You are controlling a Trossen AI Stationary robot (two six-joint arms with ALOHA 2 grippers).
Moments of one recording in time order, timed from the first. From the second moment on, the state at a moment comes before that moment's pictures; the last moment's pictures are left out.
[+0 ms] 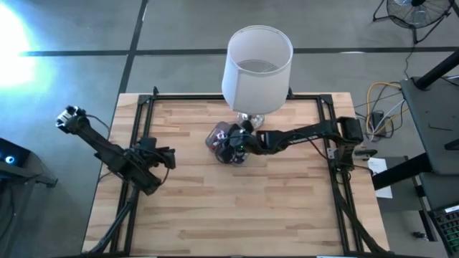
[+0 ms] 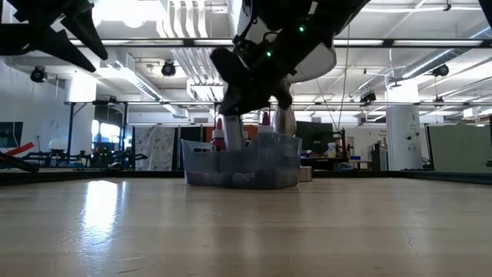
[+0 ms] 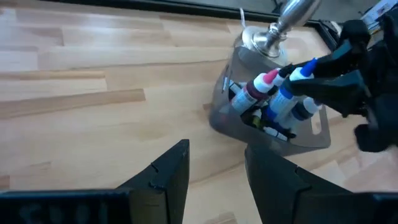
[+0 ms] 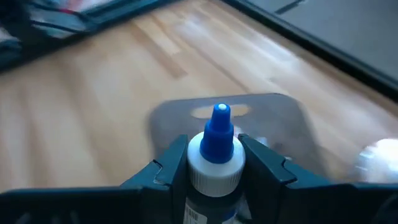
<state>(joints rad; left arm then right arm) -0.63 1.03 0.92 -1.29 -0.90 -1.97 -0.03 1.88 1.26 -0.03 0.45 0.44</state>
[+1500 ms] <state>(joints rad) -0.62 1.29 0.86 -0.44 -0.96 -1.71 0.48 1.28 0.95 -0.52 0.57 0.79</state>
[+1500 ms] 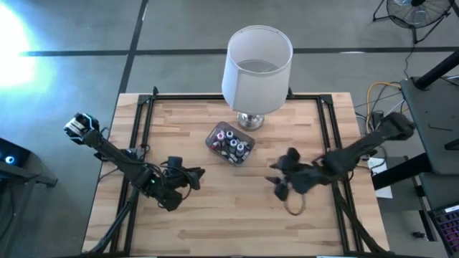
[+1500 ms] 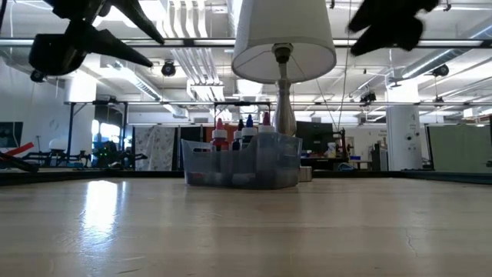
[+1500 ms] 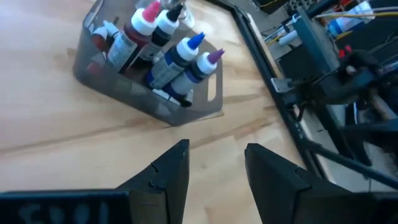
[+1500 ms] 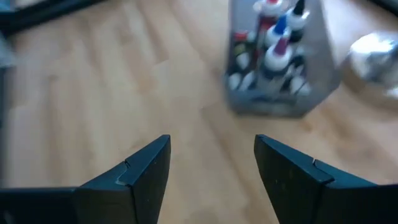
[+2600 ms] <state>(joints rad) -0.08 0.91 0.59 0.45 0.03 -0.58 0.58 0.33 0.24 0.23 0.42 0.50</state>
